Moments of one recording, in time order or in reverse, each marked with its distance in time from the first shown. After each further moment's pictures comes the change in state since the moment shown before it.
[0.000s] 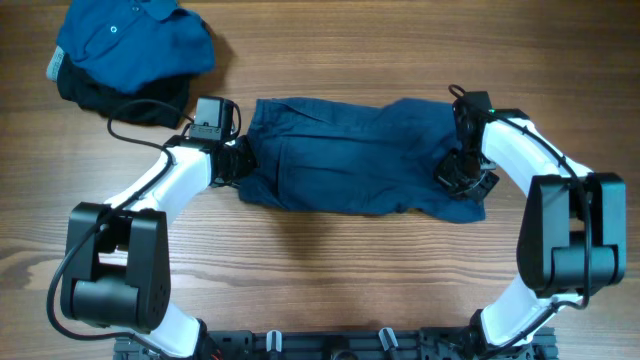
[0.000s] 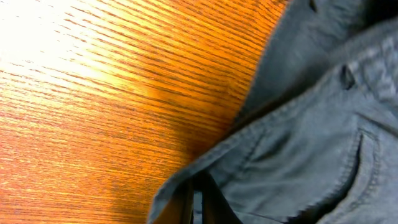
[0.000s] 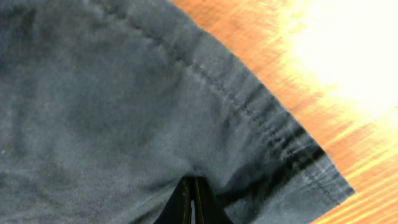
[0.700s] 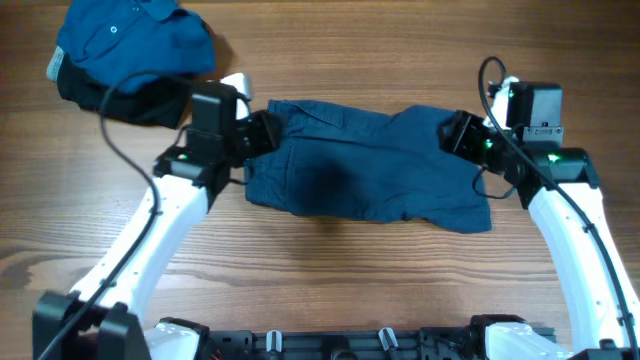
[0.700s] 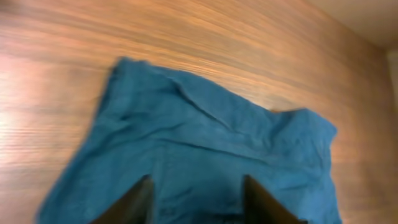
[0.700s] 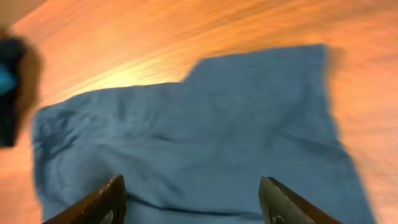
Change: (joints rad) left arm -0.136 -0.294 0.005 0.150 0.100 -0.002; right arm -0.020 -0.544 -0.065 0.282 -0.321 -0.415
